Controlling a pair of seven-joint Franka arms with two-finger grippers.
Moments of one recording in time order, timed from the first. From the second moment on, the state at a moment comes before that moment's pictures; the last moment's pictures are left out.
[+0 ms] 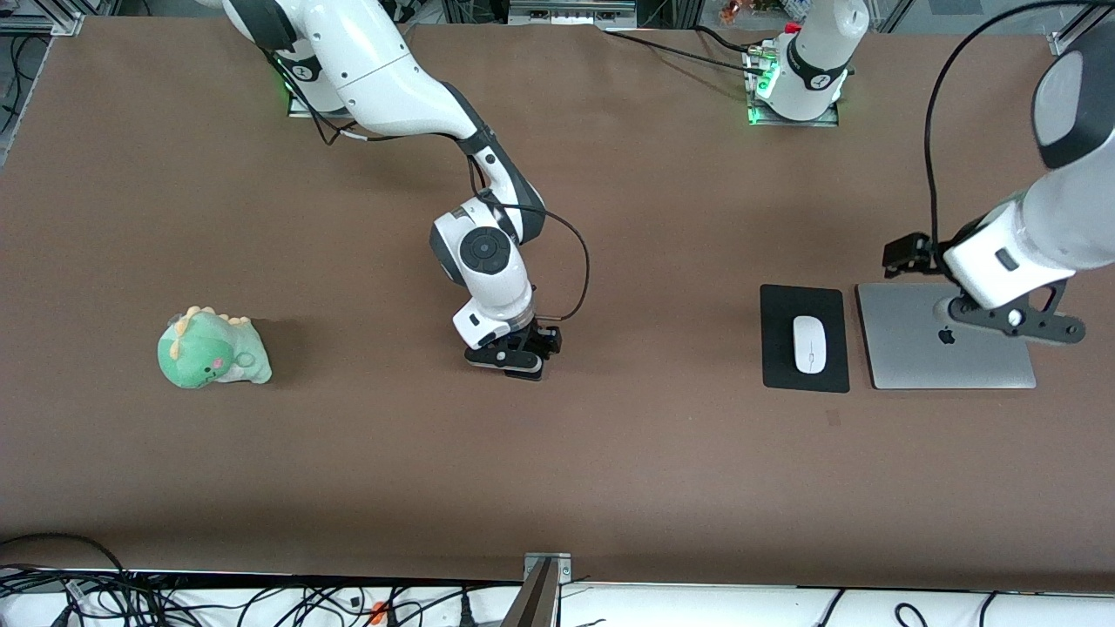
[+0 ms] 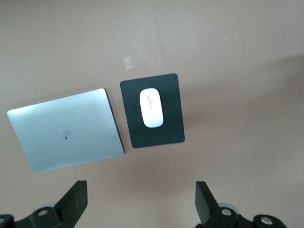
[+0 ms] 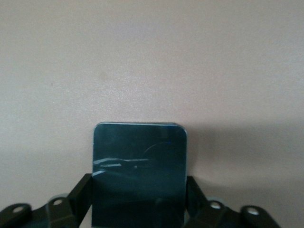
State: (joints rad) left arm -0.12 0.30 0.02 -1.29 0.03 1.42 0.10; right arm 0.75 0.89 -0.11 -1.44 0.08 2.53 0.77
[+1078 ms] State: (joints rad) left arm -0.07 -0.06 0.03 -1.78 0.03 1.73 0.10; right arm 0.44 0.74 -0.13 -1.43 0.09 2.19 0.16
